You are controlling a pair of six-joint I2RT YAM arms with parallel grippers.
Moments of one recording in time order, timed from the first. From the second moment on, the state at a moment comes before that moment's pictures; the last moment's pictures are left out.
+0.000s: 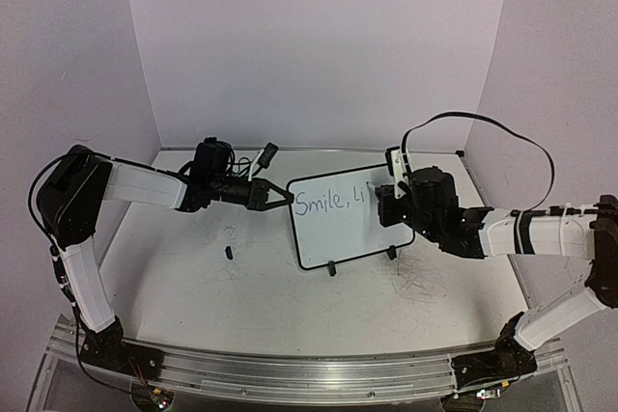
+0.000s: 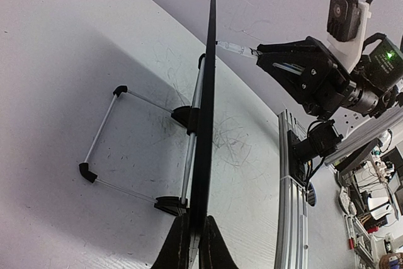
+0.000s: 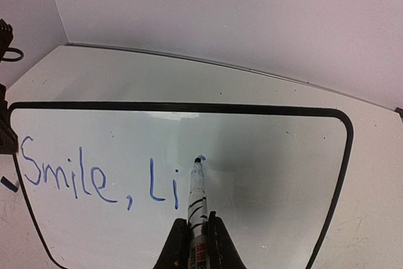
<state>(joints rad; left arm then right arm) -0.56 1.84 1.09 0.34 0.88 -0.33 0.76 1.41 0.77 0.26 0.36 0.16</state>
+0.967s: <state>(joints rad) -0.56 1.84 1.09 0.34 0.88 -0.34 0.77 1.40 0.70 0.21 0.31 0.21</state>
